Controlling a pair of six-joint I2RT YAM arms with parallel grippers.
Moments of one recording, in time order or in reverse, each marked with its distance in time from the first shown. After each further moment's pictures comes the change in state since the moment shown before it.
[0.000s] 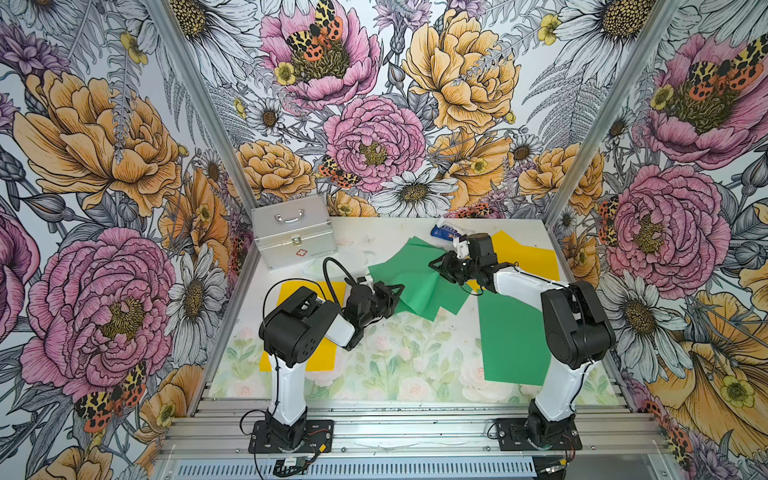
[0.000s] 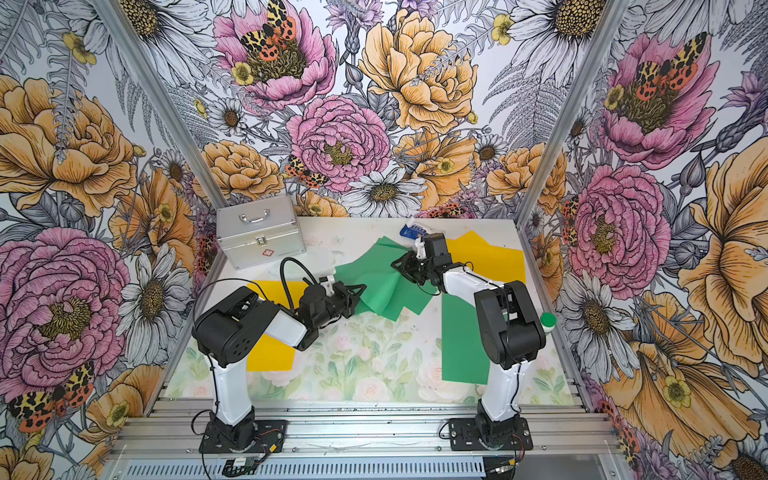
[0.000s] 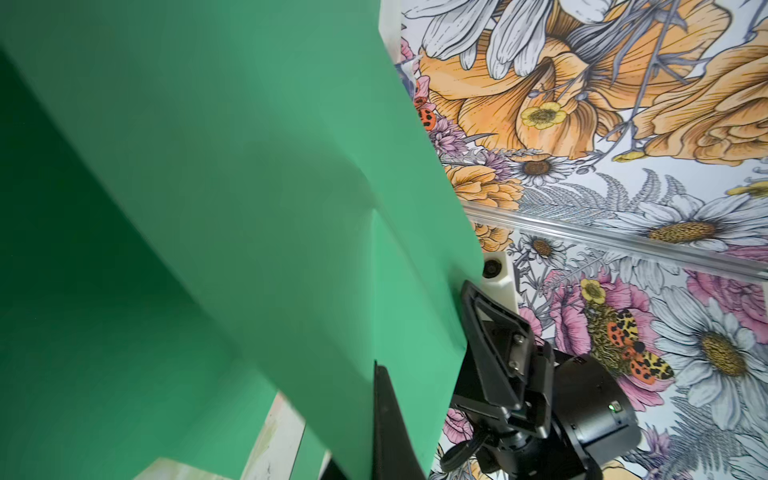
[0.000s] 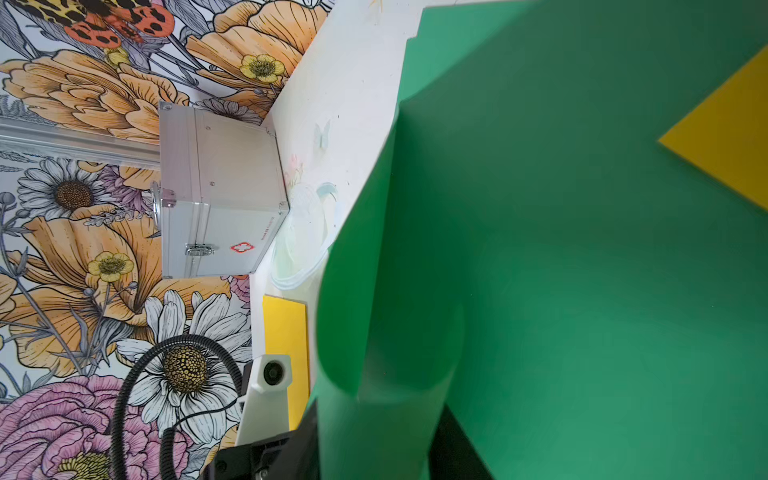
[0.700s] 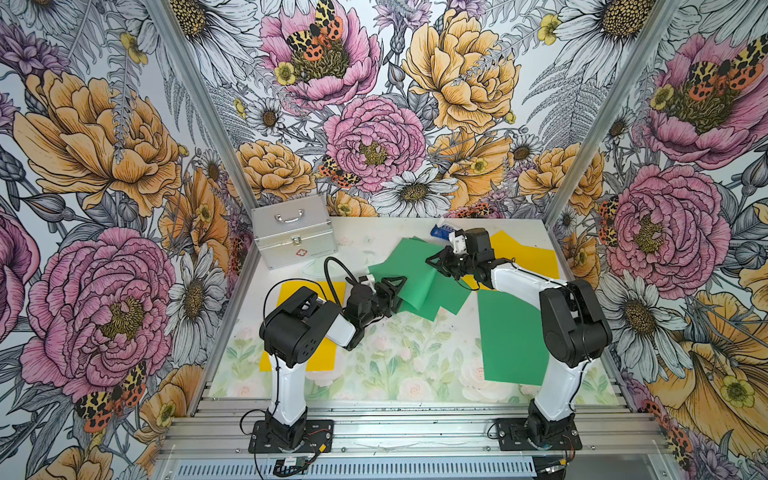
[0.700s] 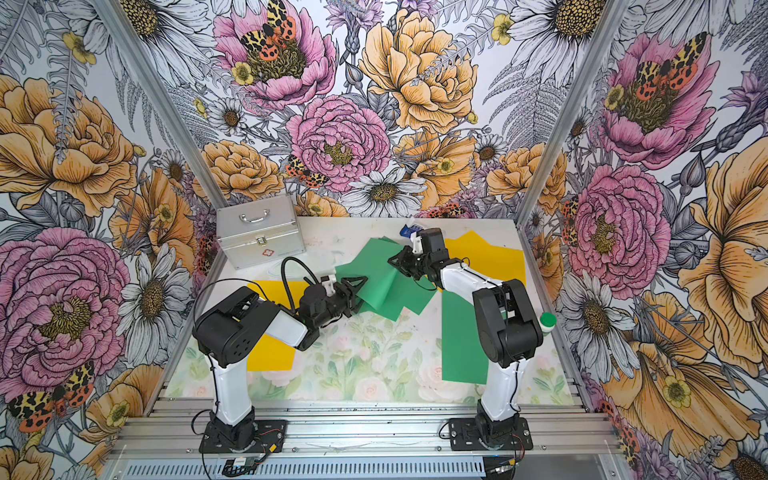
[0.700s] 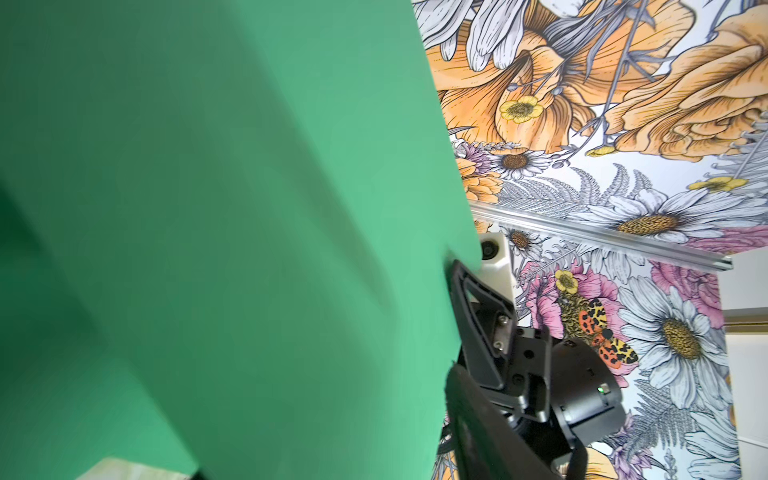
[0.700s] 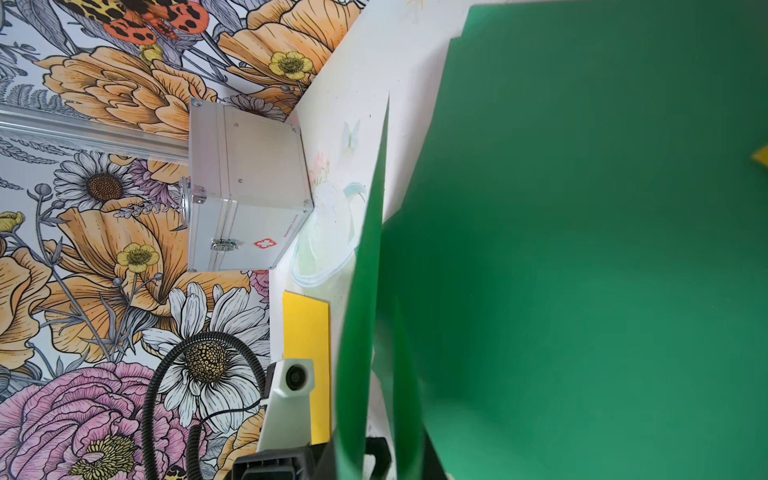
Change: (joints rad) left arm -0.016 0.010 -0.013 0.108 -0.002 -0.060; right arm 0.022 0.023 0.053 0.010 -0.032 0.035
